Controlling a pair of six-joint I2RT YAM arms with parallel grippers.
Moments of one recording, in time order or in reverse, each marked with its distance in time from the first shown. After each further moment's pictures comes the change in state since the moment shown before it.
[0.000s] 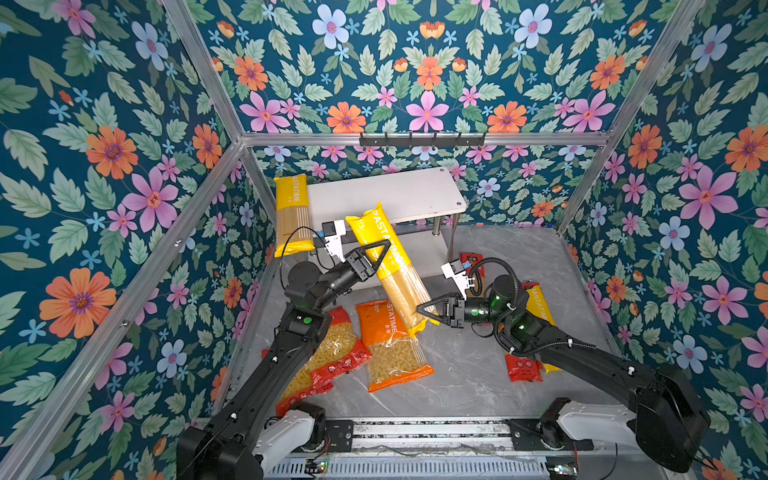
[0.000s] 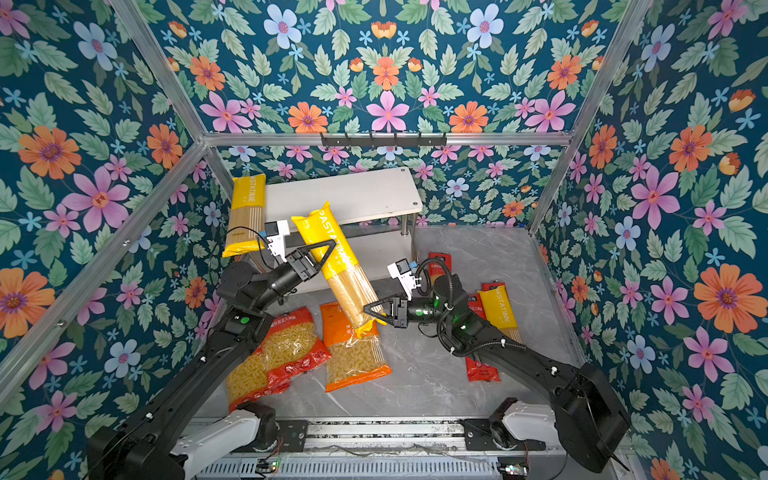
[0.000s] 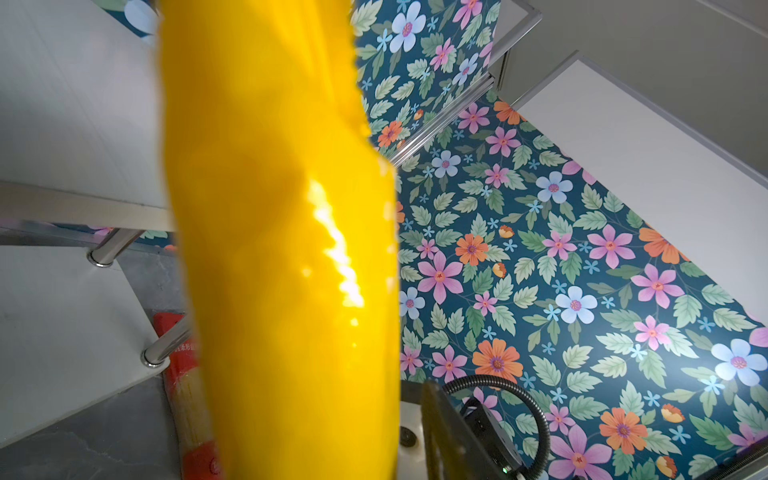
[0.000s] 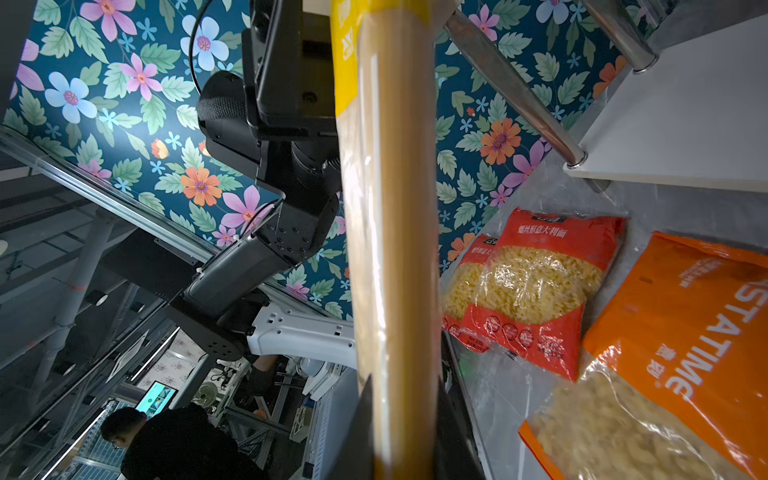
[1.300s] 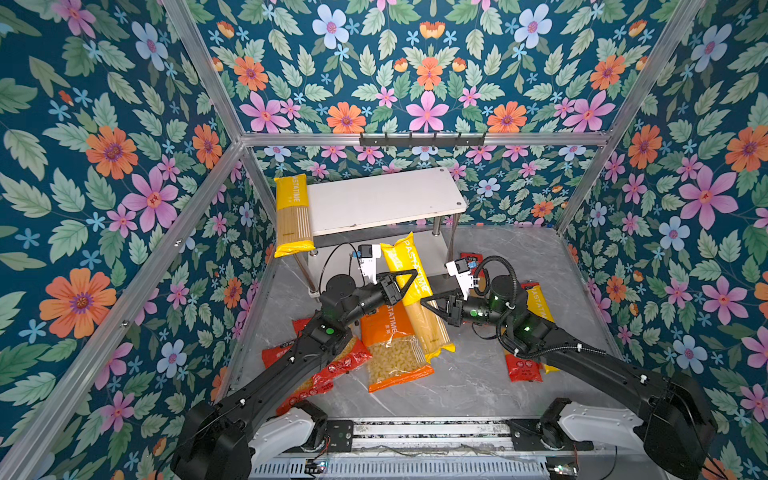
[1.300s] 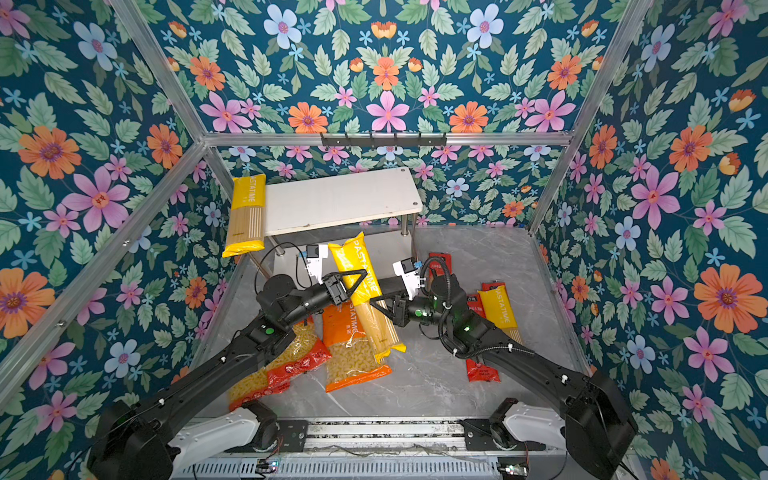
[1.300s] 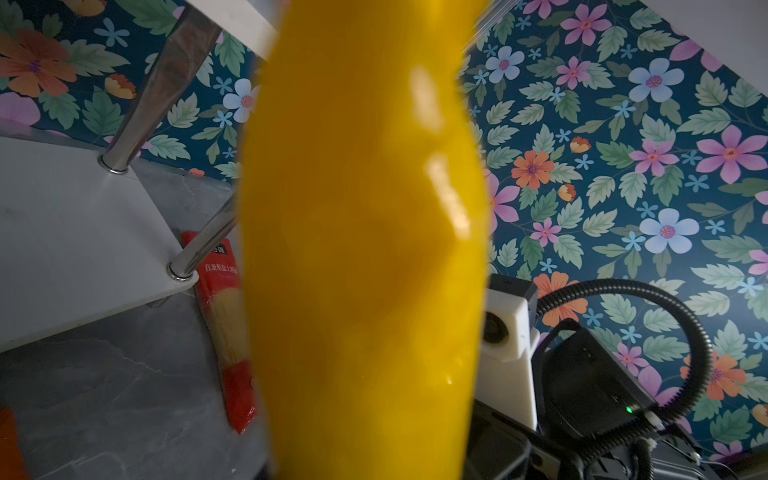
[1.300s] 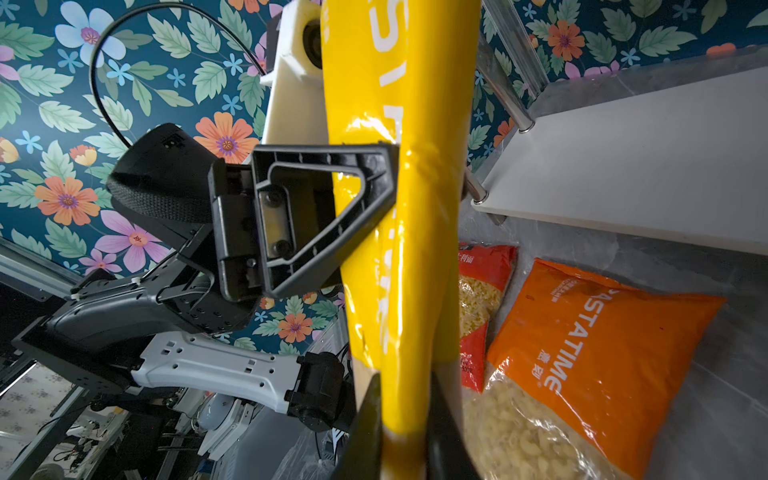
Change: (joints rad) left arm -0.234 0.051 -0.098 -0.078 -0.140 0.187; right arm 0.027 -0.060 0.009 -0.198 0.243 -0.216
